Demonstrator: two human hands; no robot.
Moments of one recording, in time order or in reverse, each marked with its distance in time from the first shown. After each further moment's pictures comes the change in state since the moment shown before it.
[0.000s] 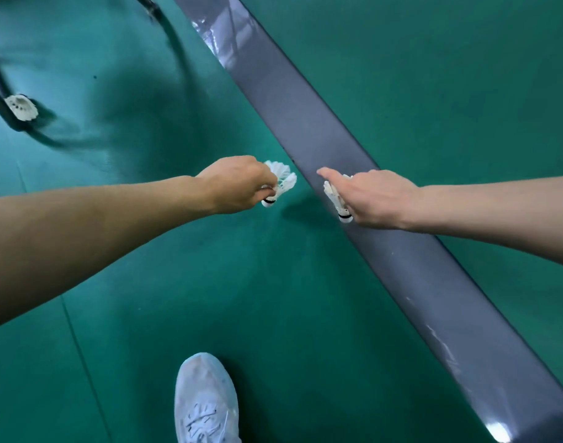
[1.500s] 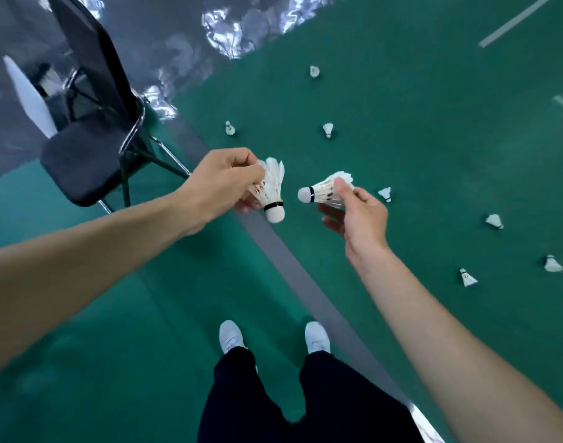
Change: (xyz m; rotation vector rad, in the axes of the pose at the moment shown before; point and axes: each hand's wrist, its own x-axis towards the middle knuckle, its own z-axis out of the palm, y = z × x) left_hand -0.337 0.280 -0.833 -1.258 0.268 -0.321; right_hand -0.450 -0.150 -0.737 1.889 0.836 0.813
